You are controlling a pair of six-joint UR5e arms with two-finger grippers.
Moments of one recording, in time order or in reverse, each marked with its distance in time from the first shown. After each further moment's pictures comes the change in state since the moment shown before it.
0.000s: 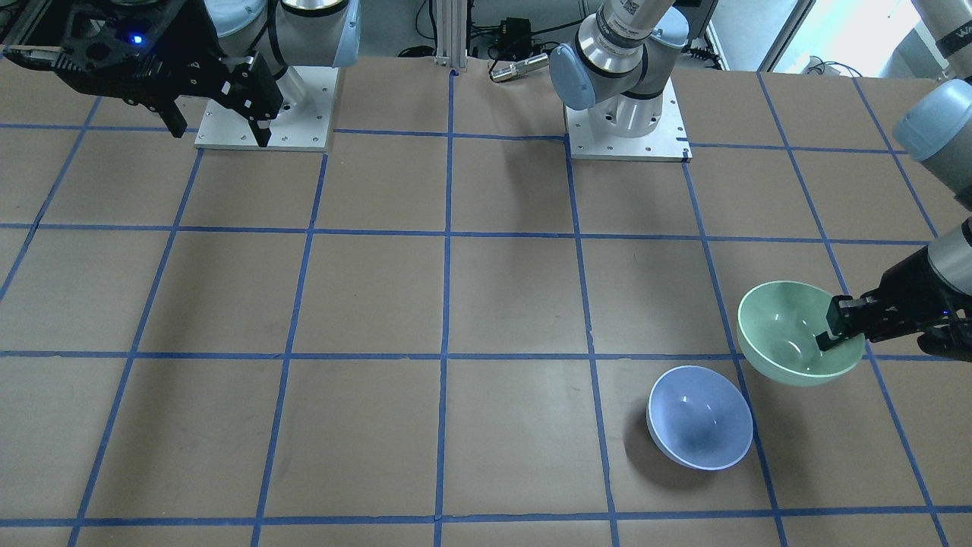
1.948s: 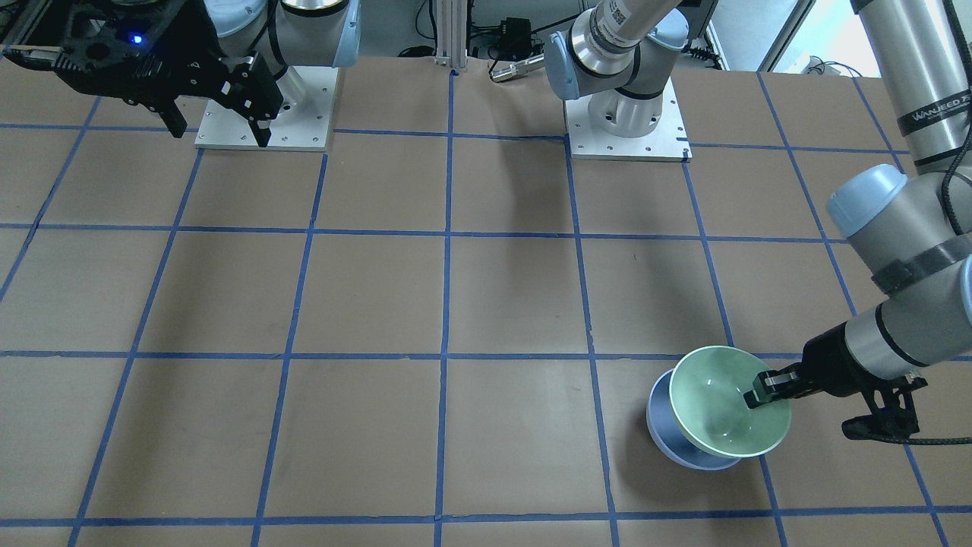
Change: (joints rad) left arm -0.154 -0.162 0.070 0.068 -0.017 -0.359; right arm 0.000 0.000 0.000 -0.001 0.000 0.000
